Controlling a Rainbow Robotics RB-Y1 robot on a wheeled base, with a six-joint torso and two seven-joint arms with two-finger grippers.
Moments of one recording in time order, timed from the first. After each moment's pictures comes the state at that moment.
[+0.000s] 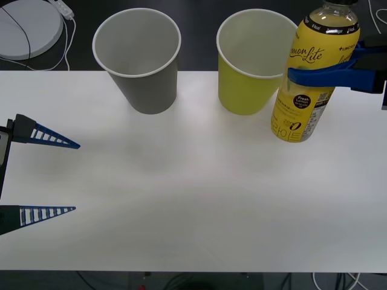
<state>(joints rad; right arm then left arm) -0.01 -1.43 -0.35 -2.35 1.14 -0.74 -1.28 0.18 1.09 0.37 -2.16 -1.24 -1.32 0.30</state>
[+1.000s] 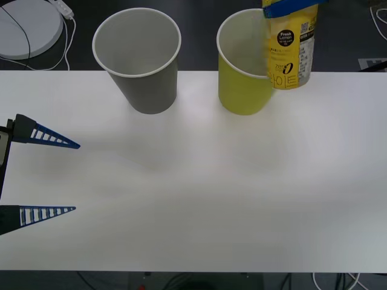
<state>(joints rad) -1.12 -1.40 0.45 -1.88 1.14 -1.08 -1.40 0.18 1.09 0.37 -2.16 -1.24 -1.32 0.30</state>
